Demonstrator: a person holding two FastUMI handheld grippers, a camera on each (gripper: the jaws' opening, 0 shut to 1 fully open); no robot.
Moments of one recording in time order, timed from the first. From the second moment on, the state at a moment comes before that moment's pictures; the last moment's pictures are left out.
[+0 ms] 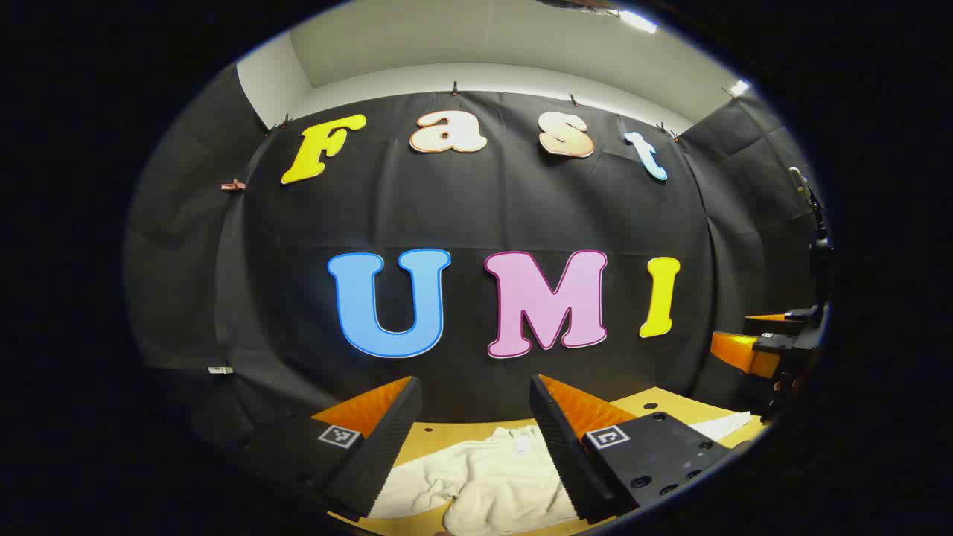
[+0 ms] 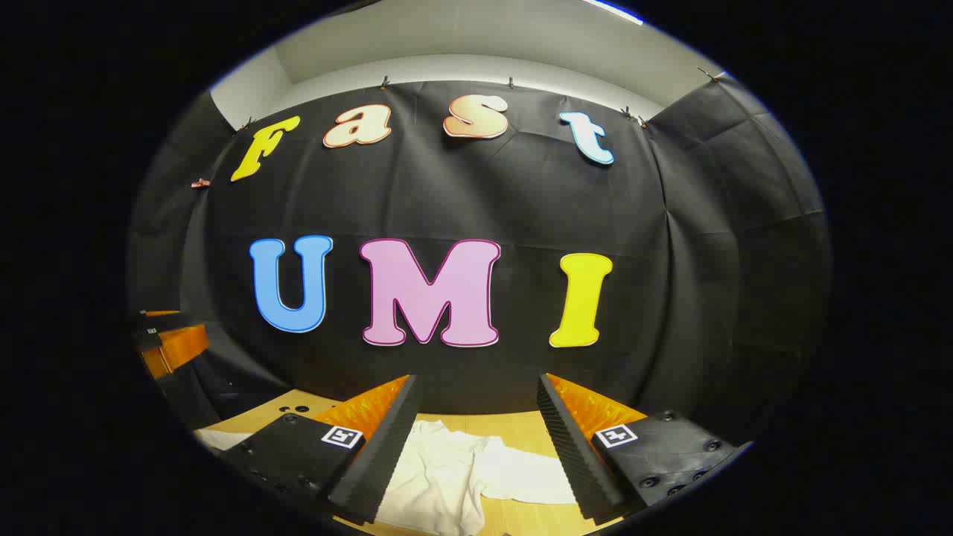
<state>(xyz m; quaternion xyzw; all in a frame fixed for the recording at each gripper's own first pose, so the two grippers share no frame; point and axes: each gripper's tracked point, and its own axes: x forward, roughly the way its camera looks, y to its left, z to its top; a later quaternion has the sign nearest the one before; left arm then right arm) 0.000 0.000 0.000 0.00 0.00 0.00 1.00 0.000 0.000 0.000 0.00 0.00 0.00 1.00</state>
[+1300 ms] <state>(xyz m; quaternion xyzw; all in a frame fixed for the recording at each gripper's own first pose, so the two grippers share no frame) 0.007 -0.027 -0.018 0.00 0.03 -0.01 1.00 0.019 0.001 -0.017 -0.03 0.01 0.04 1.00</state>
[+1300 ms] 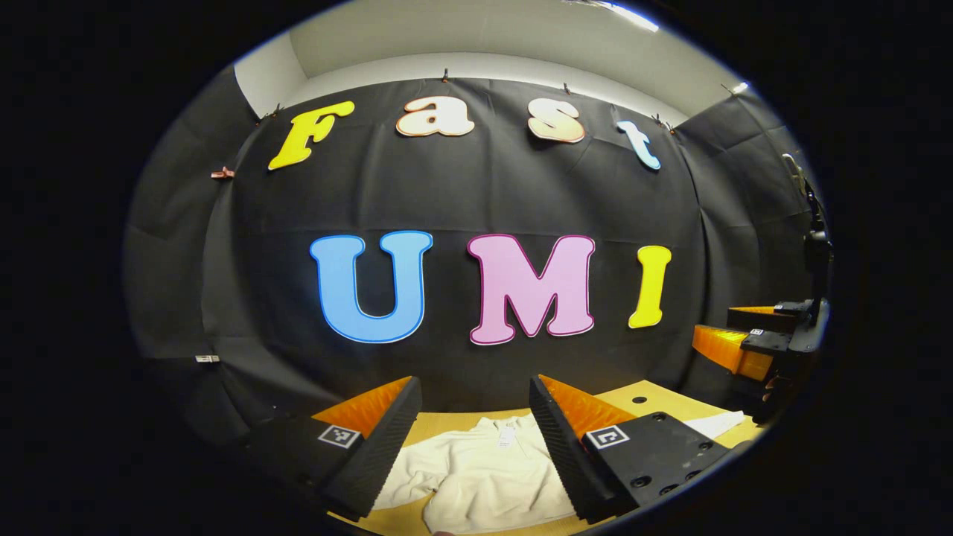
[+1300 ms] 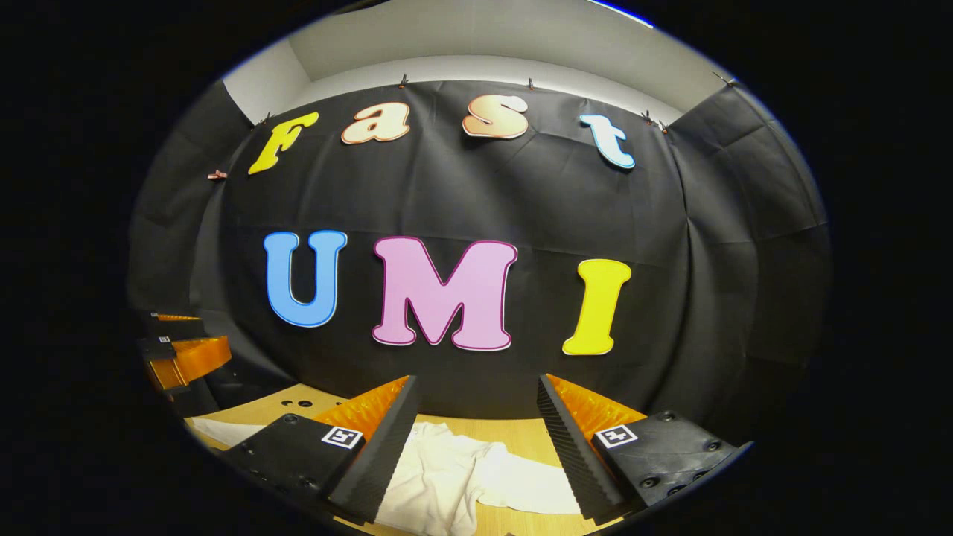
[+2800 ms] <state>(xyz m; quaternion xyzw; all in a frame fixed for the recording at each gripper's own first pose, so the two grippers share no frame) 0.056 -0.068 -0.083 0.02 0.13 -0.01 0.99 0.023 -0.314 -0.302 -0.01 0.35 -0.21 0.91</state>
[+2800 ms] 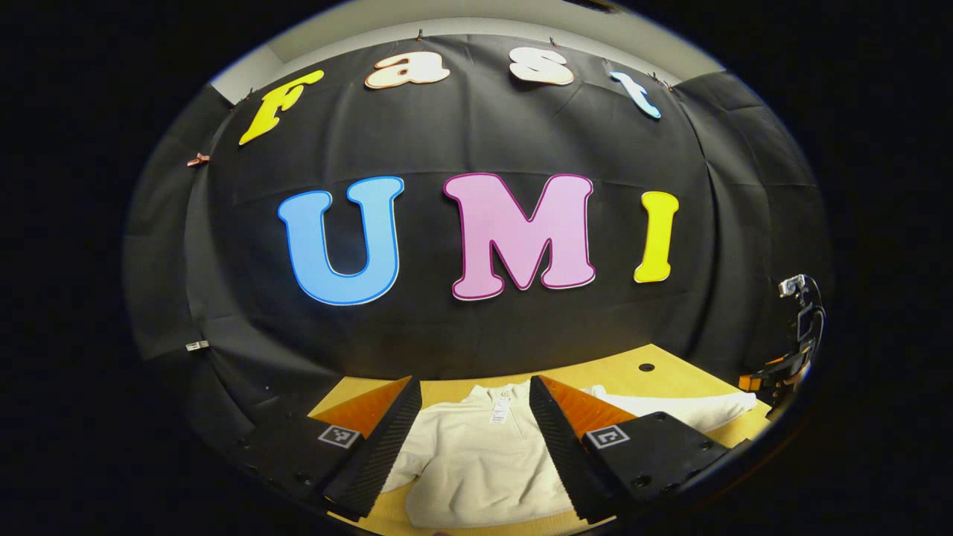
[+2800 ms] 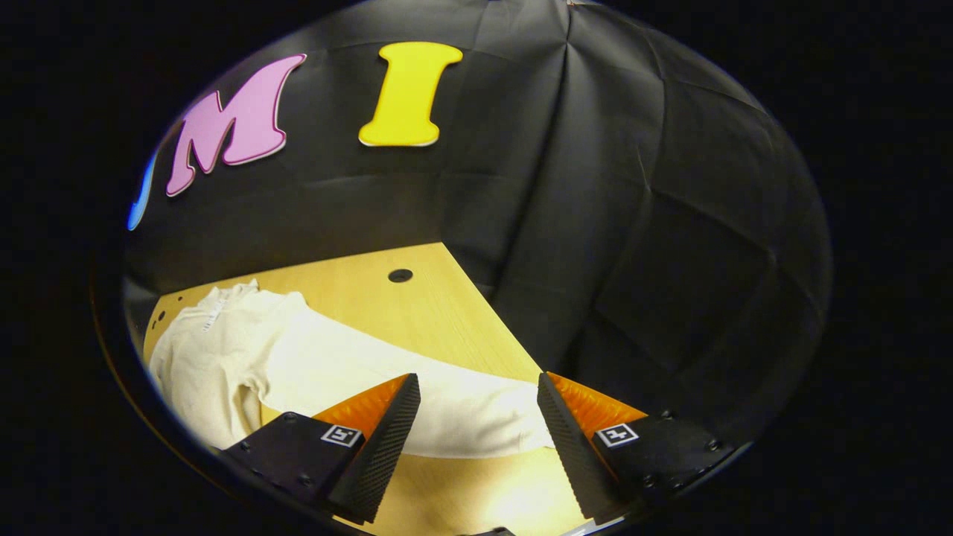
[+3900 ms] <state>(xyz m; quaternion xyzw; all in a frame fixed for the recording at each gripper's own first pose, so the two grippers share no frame) 0.080 -0.108 -0.098 0.04 0.15 -0.02 0.99 -0.020 -0.355 -0.412 0.07 0.46 -0.26 0.85</state>
